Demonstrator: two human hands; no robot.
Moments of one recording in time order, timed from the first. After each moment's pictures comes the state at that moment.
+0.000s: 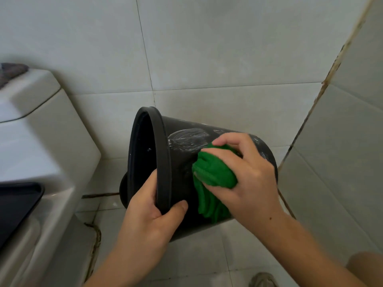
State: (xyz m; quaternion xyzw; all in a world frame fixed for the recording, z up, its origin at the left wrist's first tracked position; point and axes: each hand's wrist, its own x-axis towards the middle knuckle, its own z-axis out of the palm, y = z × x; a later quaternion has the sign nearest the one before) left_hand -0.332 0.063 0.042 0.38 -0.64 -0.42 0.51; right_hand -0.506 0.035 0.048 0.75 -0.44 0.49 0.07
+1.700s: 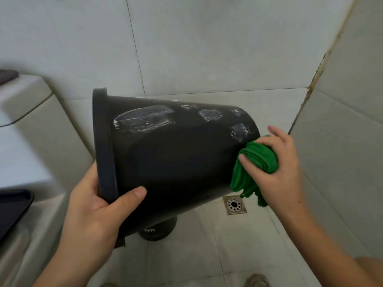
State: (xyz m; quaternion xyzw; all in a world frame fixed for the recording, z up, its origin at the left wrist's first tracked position) left_hand -0.302 0.060 0.064 0.42 -0.57 -0.38 0.59; right_hand -0.566 0.029 0.036 0.59 -0.58 0.56 -0.08
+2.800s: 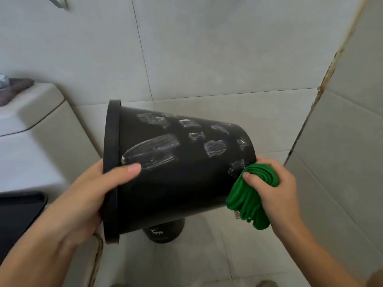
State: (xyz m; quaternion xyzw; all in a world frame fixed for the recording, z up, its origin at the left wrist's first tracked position) left_hand -0.281 0.035 0.095 0.43 -0.54 -0.56 0.47; right_hand -0.552 0.035 0.018 0.46 -0.57 0.61 -0.30
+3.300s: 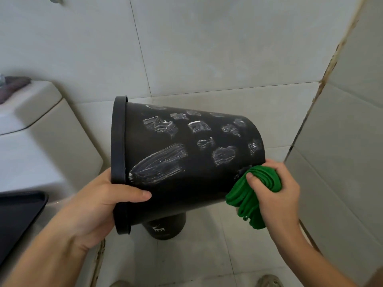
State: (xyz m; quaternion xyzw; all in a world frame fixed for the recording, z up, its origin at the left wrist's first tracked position) left_hand -0.282 0.032 0.084 0.44 -0.49 -0.64 0.40; right_hand -0.543 0.041 -0.001 0.44 -0.59 0.64 -0.22
